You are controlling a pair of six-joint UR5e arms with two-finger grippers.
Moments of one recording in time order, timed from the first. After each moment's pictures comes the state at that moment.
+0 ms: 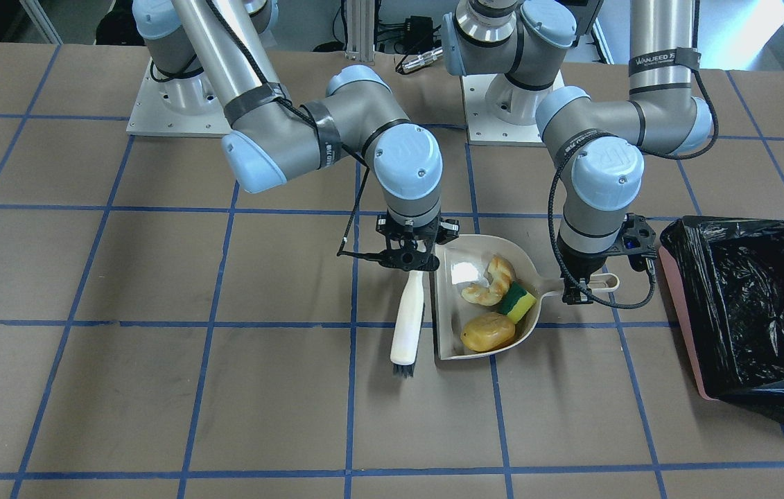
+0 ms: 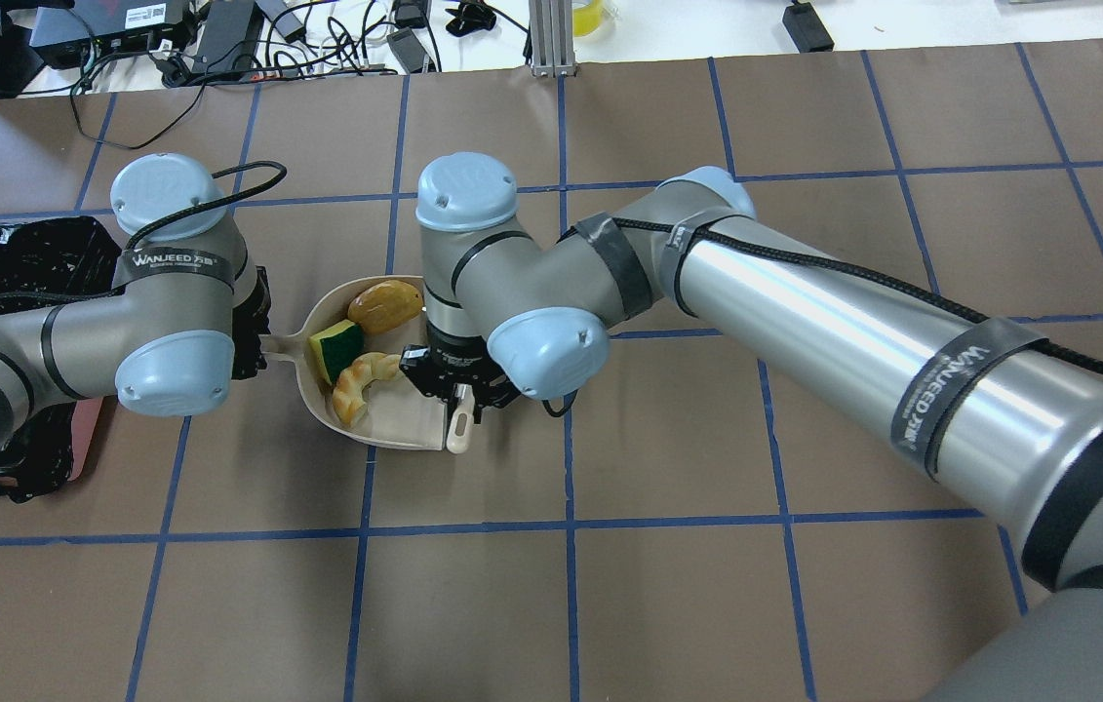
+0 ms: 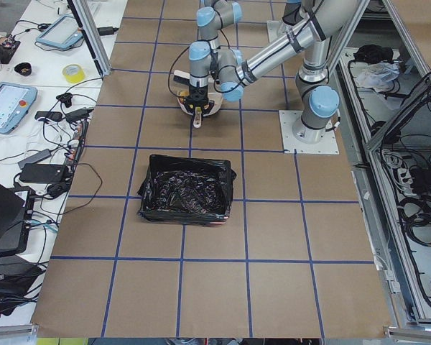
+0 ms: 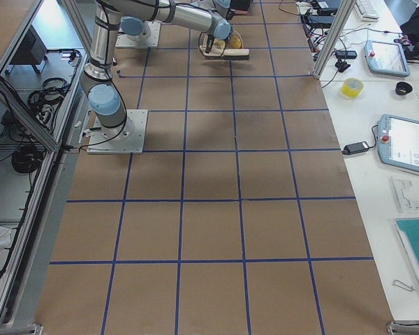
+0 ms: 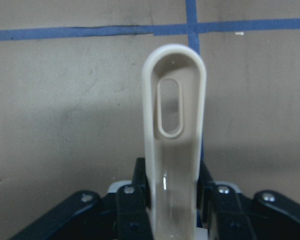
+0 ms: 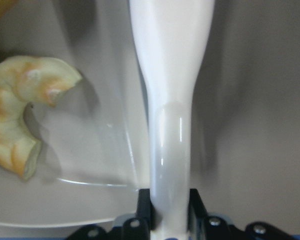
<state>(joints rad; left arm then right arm) -1.44 -1.79 -2.04 -0.82 1.76 -1.40 2.07 -1.10 1.59 -1.94 -1.34 0.63</state>
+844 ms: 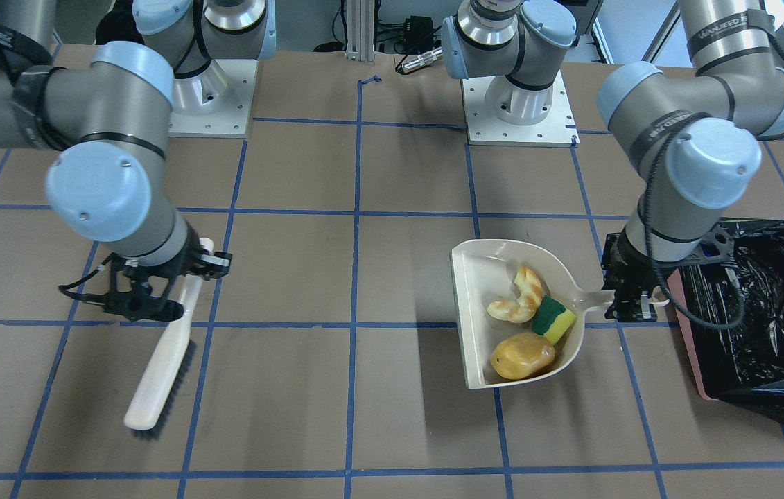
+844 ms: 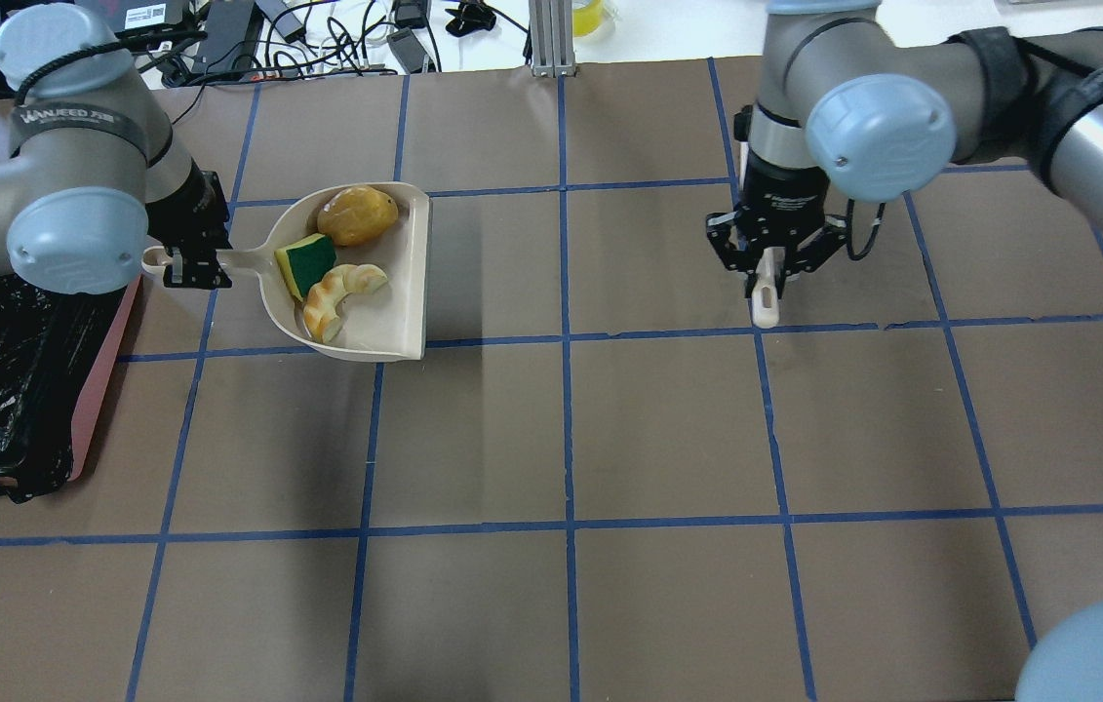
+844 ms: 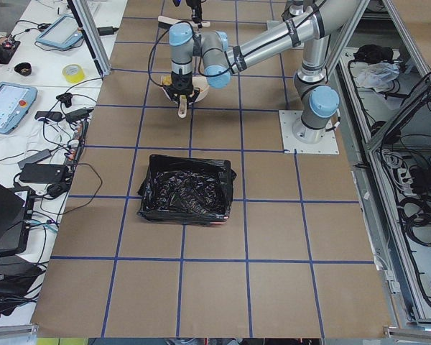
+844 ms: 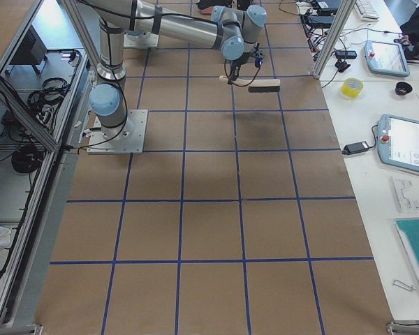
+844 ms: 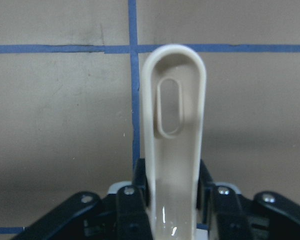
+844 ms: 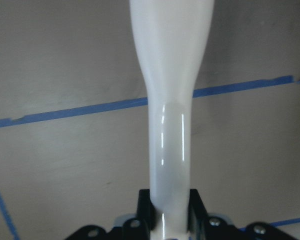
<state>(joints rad) -1.36 -1.80 -1.74 -1.09 1.65 -1.38 1.57 -1.26 1.59 -1.67 -1.62 0.14</state>
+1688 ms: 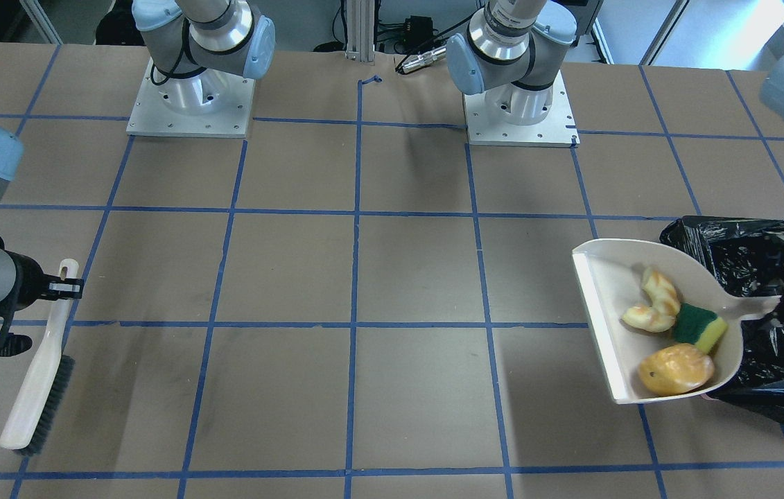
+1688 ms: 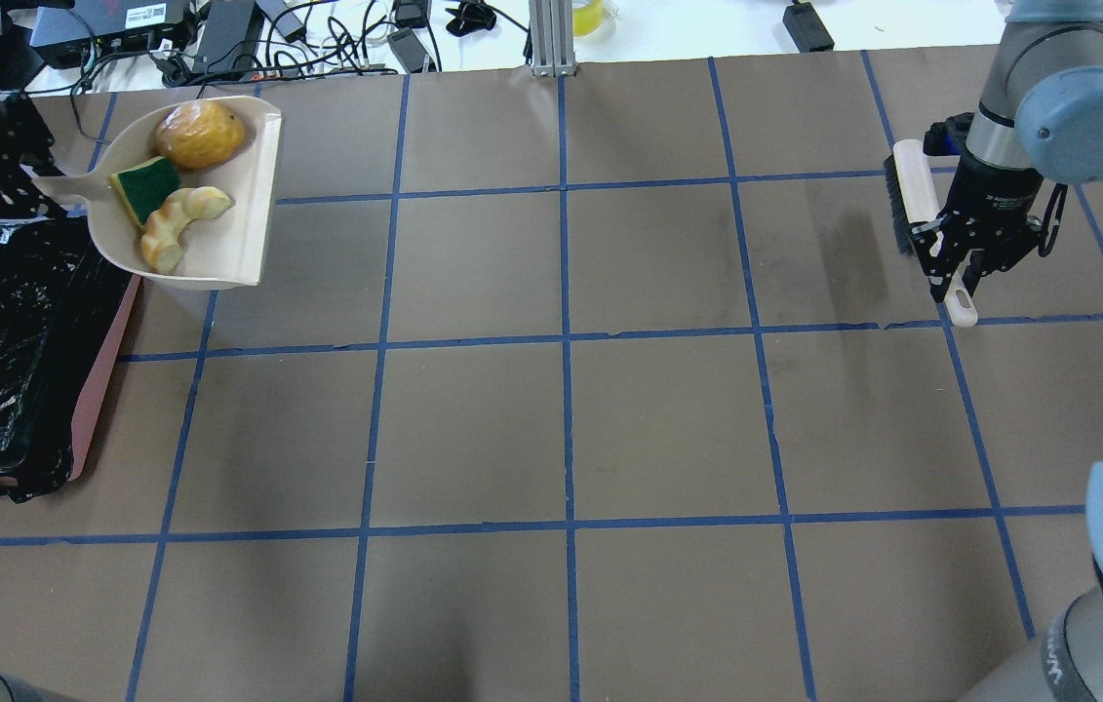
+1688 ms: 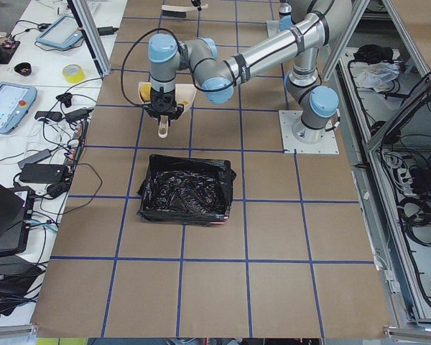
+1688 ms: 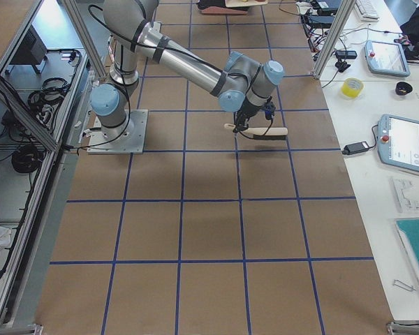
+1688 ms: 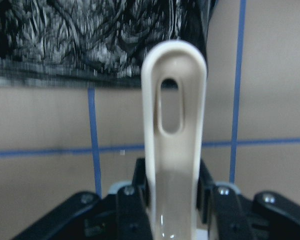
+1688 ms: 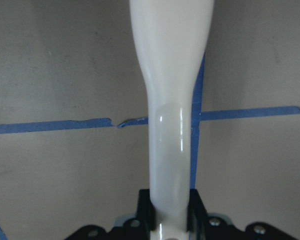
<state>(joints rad) -1.08 -1.85 -1.50 -1.21 1.57 -1.06 1.27 -1.16 1.60 -1.73 -1.72 -0.25</state>
